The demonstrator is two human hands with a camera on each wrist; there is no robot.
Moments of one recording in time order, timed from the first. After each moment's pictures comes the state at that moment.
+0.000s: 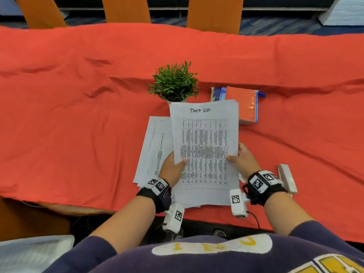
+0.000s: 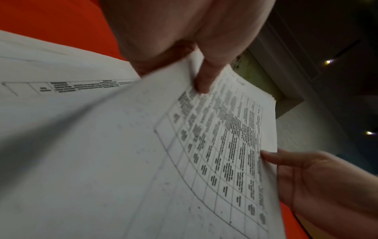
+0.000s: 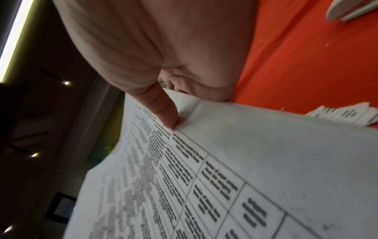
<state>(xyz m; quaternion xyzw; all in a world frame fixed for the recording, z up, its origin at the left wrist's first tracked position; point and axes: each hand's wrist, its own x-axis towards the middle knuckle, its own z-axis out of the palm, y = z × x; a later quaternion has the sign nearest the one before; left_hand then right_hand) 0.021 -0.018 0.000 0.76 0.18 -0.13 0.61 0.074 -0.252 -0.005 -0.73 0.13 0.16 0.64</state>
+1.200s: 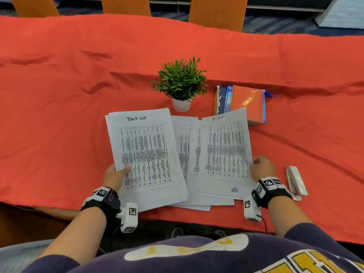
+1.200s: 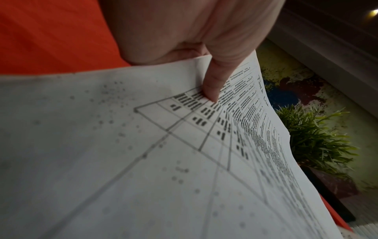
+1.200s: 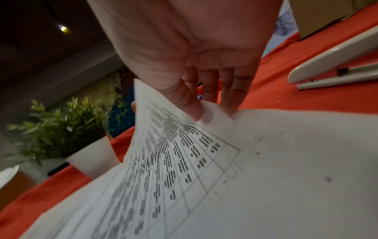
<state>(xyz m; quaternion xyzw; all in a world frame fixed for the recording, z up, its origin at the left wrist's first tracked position) 0.001 0.161 -0.036 0.67 0.40 -0.02 0.62 0.079 -0.275 -0.052 -0.92 0.23 0.08 0.31</state>
